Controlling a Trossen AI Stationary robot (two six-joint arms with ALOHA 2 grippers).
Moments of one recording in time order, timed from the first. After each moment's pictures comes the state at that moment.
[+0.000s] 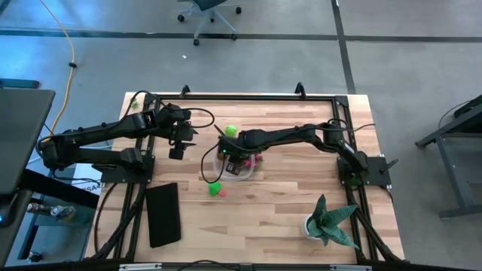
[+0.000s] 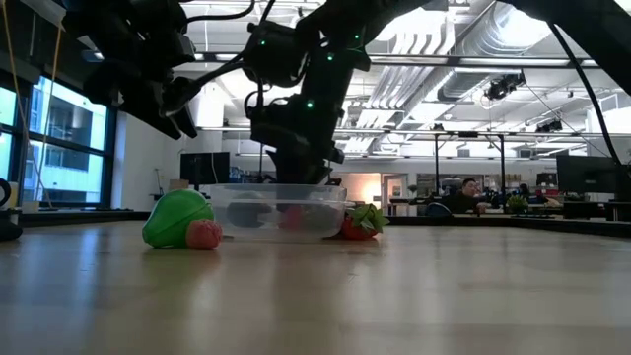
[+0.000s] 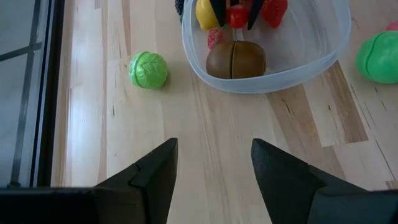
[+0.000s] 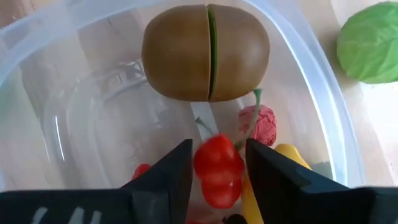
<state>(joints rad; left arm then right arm) 0.56 0.96 0.68 -0.63 0.14 0.62 -0.05 2.24 1.79 -0.77 0.15 0.25</state>
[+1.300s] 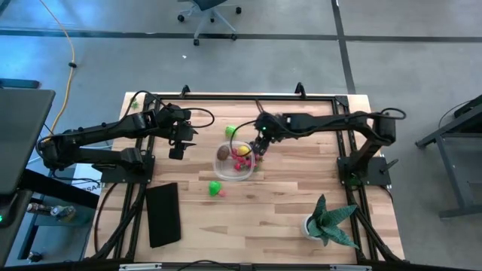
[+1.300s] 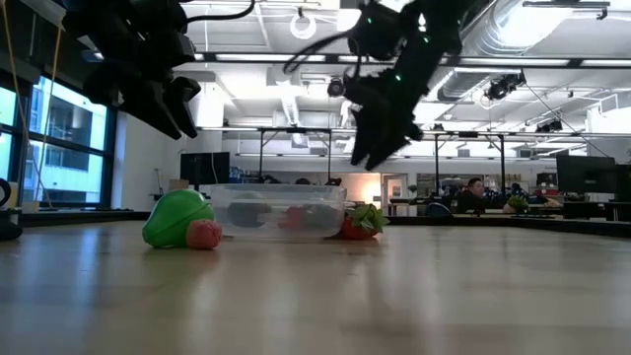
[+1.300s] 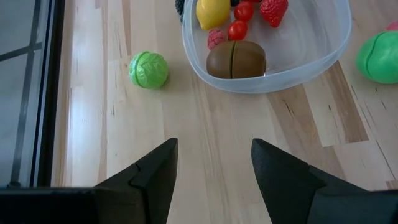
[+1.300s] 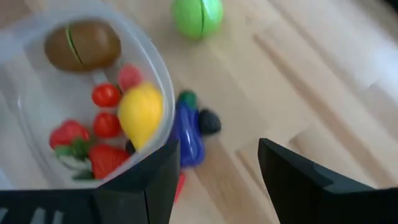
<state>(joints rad) 0.56 0.96 0.68 -0.63 0.14 0.62 -0.21 1.68 1.17 -0.49 0.14 0.36</state>
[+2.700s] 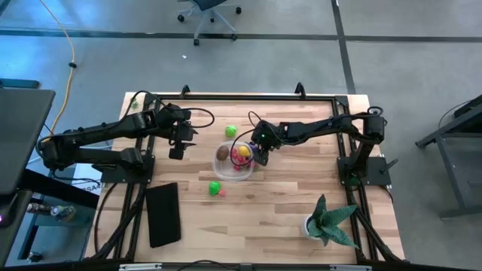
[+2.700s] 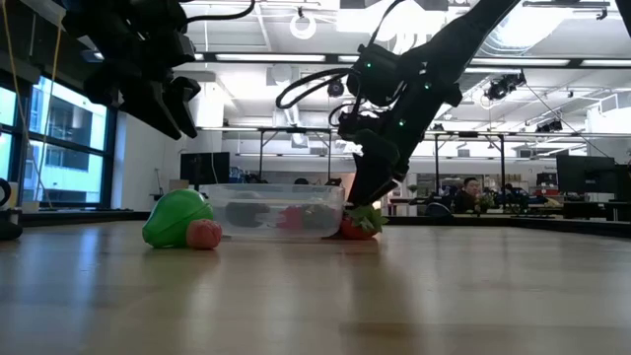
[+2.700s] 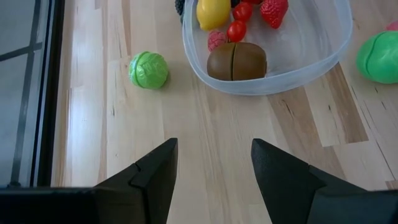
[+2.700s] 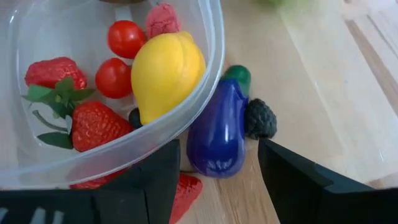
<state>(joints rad) 0.56 0.96 0.68 -0.63 0.14 0.62 -0.22 1.80 1.01 -0.18 -0.02 0.10</state>
